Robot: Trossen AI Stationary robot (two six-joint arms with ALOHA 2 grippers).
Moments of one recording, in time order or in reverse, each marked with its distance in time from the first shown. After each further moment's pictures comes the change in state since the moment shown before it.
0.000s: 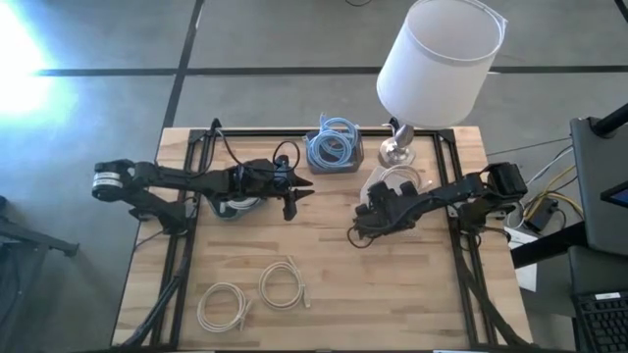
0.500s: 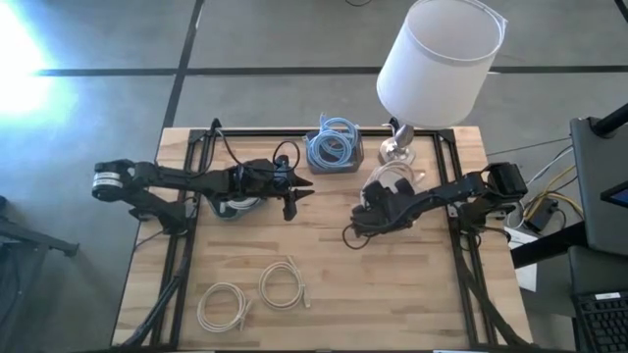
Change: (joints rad) left arm 0.000 0.000 0.000 0.000 0.000 0.001; right arm -0.004 0.000 0.039 0.019 0.005 -0.123
